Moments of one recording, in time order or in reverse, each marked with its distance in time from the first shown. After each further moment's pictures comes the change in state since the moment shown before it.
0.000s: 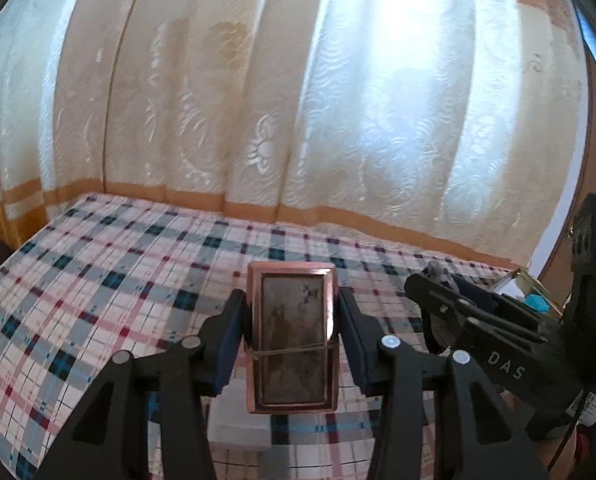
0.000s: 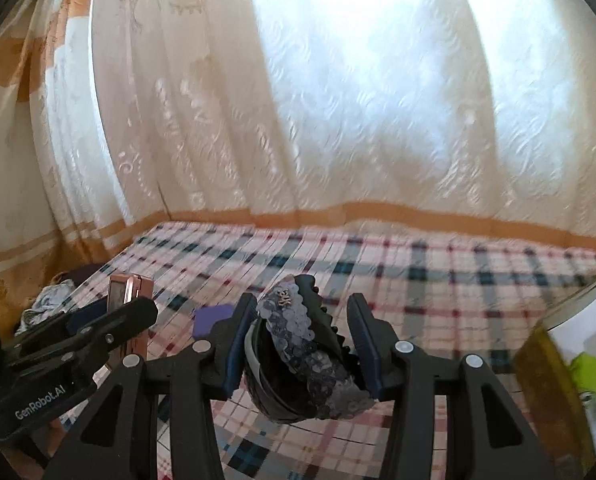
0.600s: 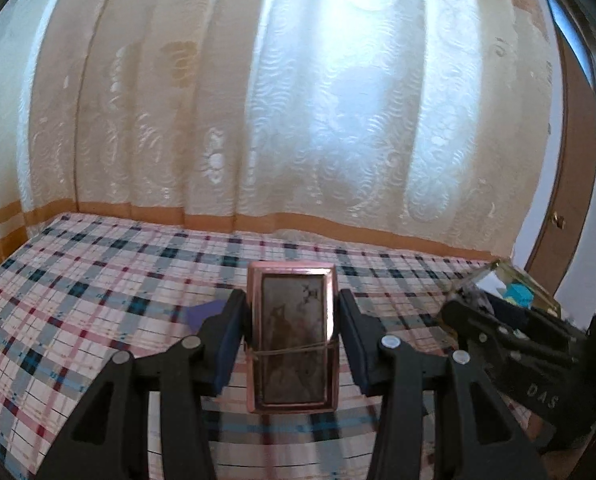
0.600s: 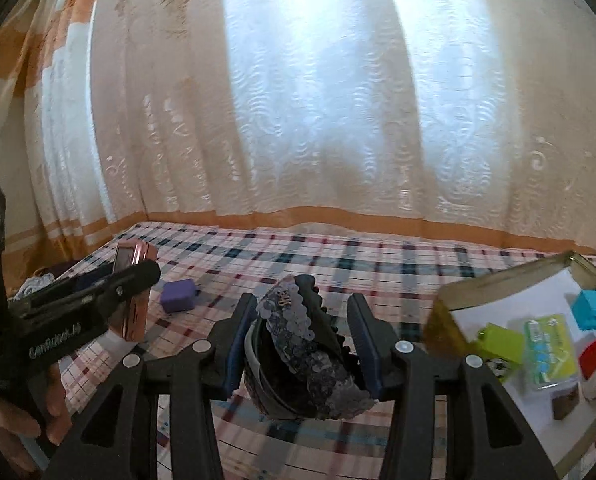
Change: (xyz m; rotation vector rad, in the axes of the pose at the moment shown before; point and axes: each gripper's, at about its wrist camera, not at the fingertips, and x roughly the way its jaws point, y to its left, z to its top) left arm -0.005 -0.055 -0.010 0.070 -0.049 -0.036; right arm -0.065 -0.042 -0.026 -0.017 -0.049 -0.096
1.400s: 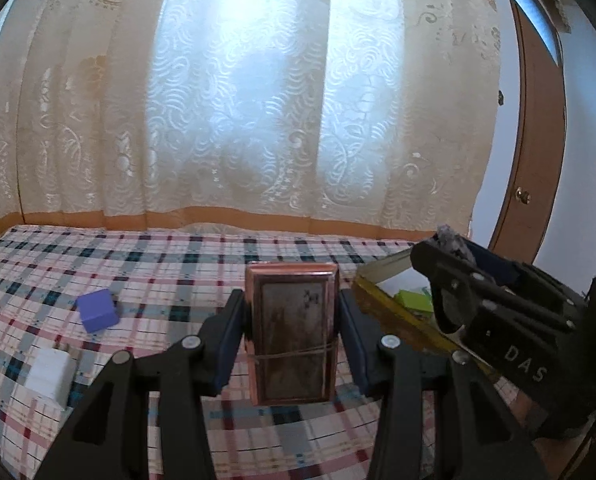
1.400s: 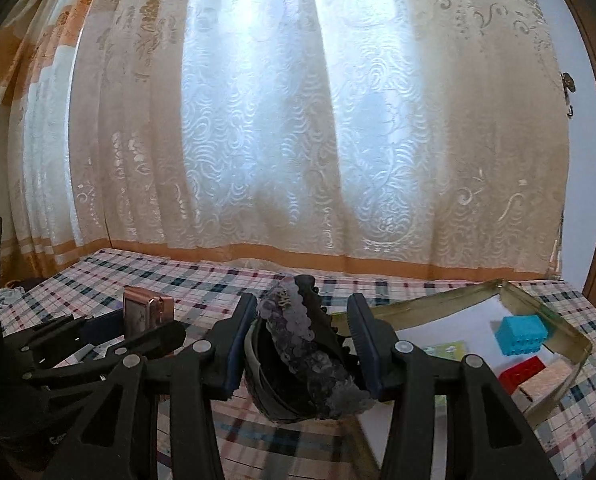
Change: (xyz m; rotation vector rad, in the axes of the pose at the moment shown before) left arm 0.011 -0.102 -0.013 0.069 0.016 -0.113; right arm -0.054 -0.055 0.002 -0.028 -0.132 -0.131
